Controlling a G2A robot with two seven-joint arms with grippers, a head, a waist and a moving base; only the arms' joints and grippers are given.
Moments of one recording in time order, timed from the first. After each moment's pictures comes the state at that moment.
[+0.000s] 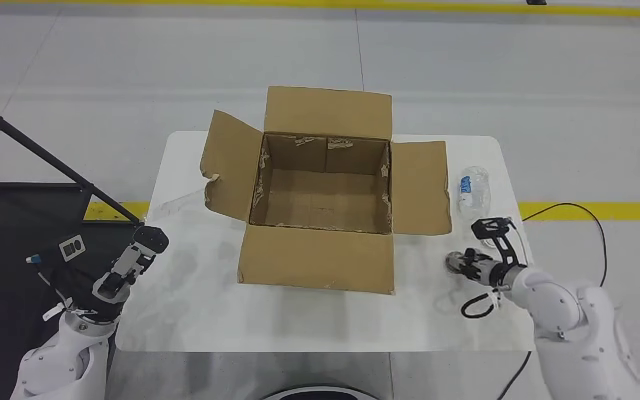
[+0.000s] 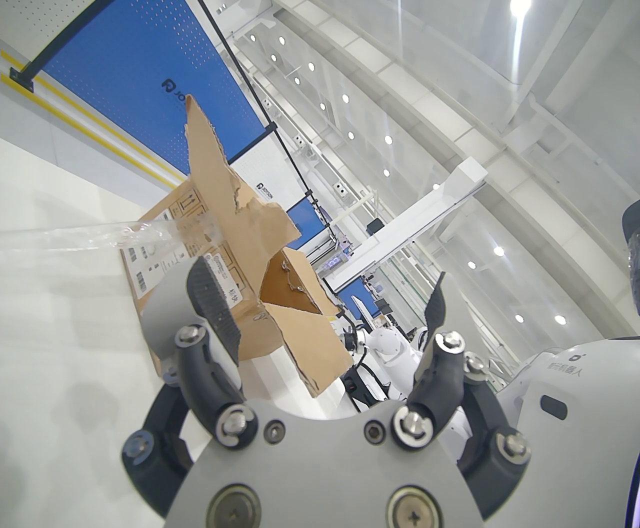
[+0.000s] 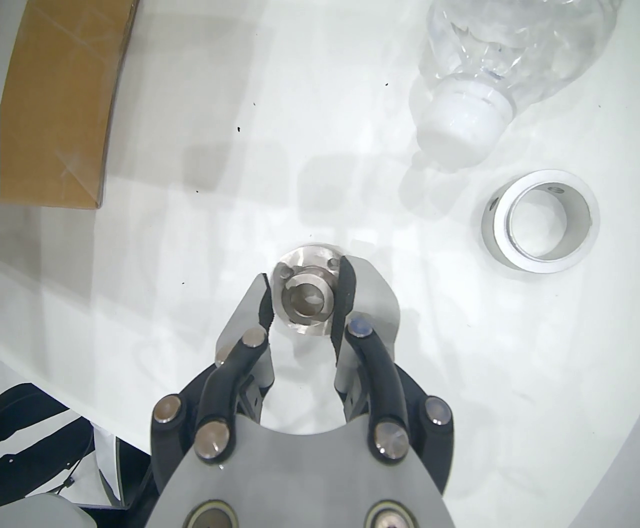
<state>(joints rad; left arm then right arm) 1.68 -1.24 -1.97 -1.68 -0.41 -0.84 -0.82 -1.34 -1.08 1.63 -1.68 -0.82 -0.24 1.03</state>
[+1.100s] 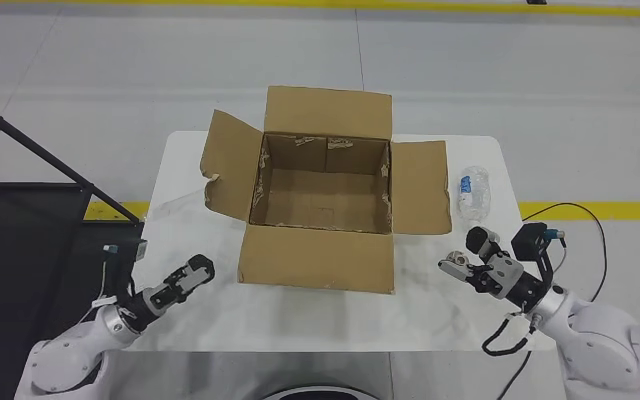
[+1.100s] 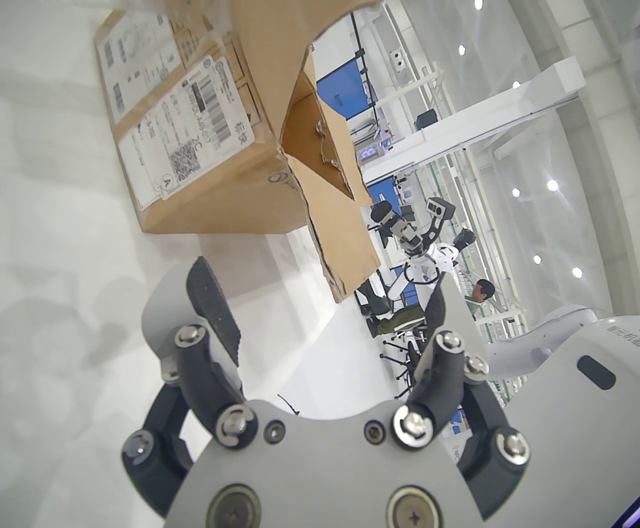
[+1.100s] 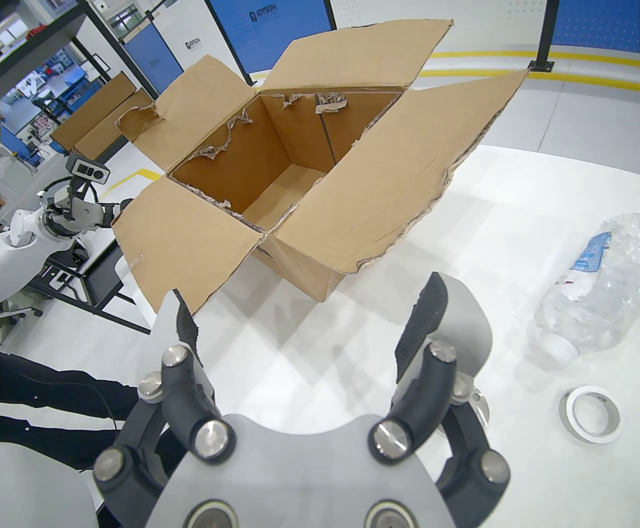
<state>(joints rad) 1.73 -1.21 -1.90 -1.79 -0.22 -0.58 -0.99 -1.58 -1.06 1.80 -1.96 -0.49 -0.64 0.68</state>
